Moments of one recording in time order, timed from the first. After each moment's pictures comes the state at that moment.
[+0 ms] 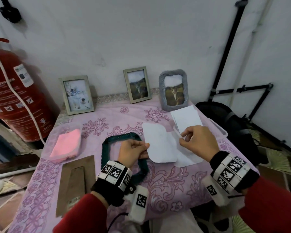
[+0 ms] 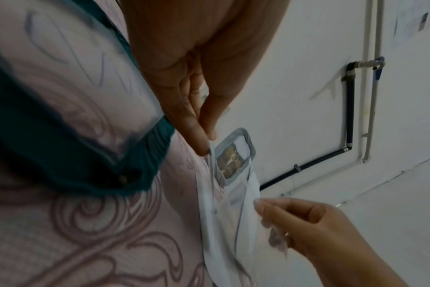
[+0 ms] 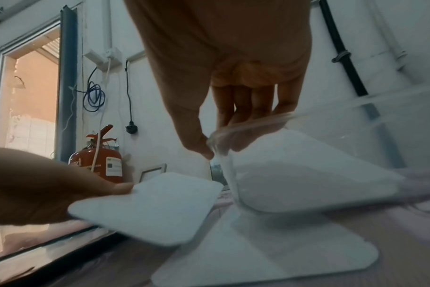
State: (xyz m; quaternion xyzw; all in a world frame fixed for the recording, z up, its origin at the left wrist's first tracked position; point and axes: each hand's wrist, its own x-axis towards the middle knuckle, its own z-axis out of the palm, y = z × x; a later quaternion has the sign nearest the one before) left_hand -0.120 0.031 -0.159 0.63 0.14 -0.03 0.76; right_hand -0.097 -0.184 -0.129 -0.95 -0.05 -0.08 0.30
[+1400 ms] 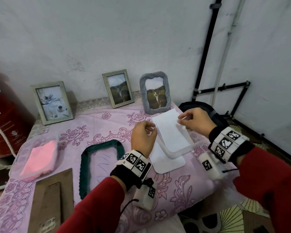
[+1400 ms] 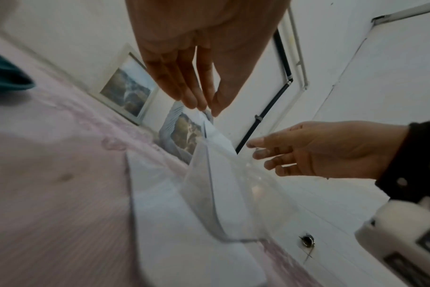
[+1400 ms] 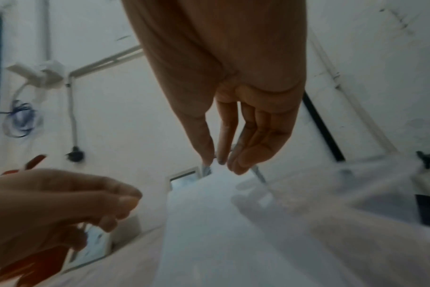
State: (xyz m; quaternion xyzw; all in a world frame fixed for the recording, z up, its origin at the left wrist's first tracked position) left_hand -0.066 -0.056 -0.141 0.84 -0.01 0.17 0.51; right_hand -0.037 -0.245 -0.100 -0.91 -0.01 -0.05 0.40
